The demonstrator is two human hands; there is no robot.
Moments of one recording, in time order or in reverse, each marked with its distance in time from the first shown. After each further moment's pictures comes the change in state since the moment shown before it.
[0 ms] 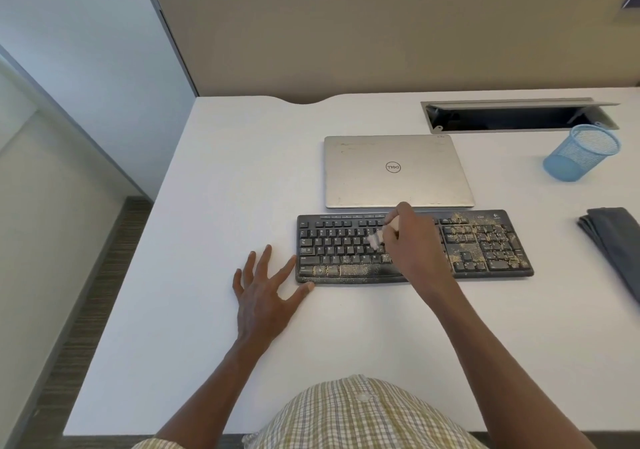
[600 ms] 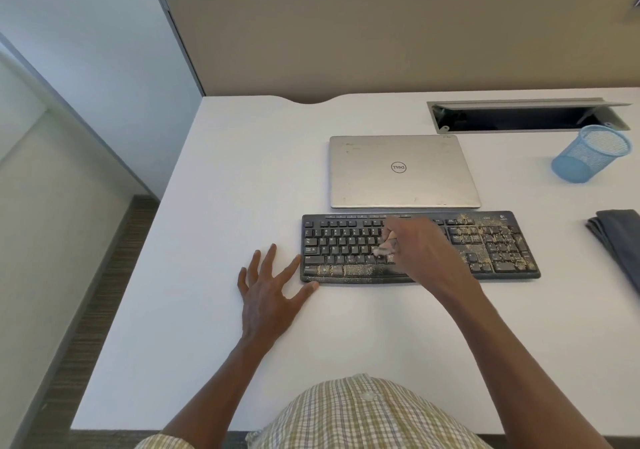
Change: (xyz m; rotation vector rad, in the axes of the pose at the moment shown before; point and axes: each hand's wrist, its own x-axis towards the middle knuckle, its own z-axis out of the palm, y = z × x) left_hand 0.000 -0.001 0.001 0.008 0.016 0.009; right_hand 0.001 0.011 -0.006 -0.217 -0.174 -0.299
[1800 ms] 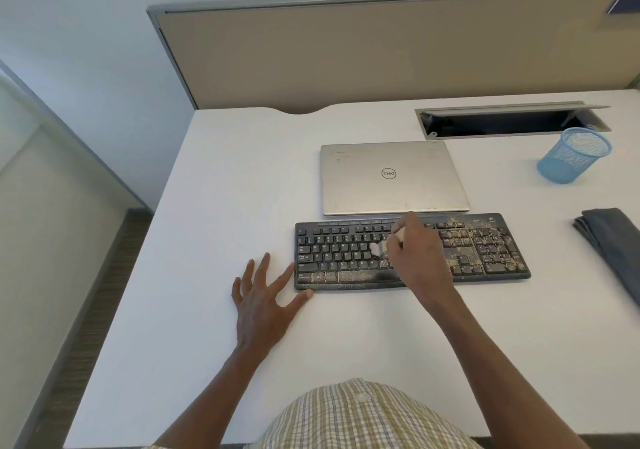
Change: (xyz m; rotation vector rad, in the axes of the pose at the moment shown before) left_hand 0.000 -0.001 0.001 0.011 -0.024 -0.013; right_hand -0.006 0.004 0.015 0.216 0.266 0.304
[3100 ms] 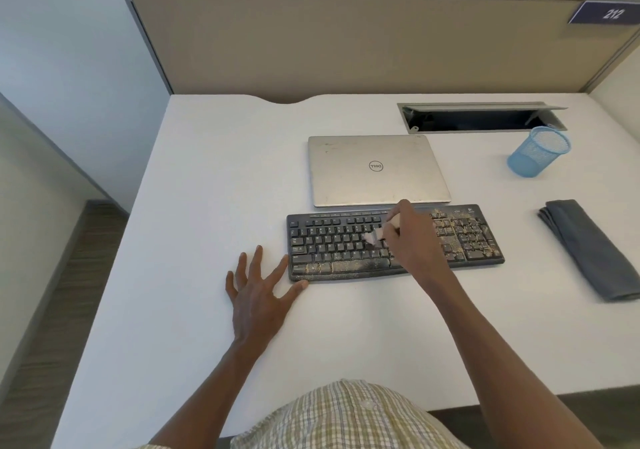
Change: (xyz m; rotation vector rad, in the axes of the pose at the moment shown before) left_hand 0.000 0.000 -0.003 -0.023 -0.050 0.001; right_hand 0.006 -0.009 -0.010 -0.035 -0.058 0.090
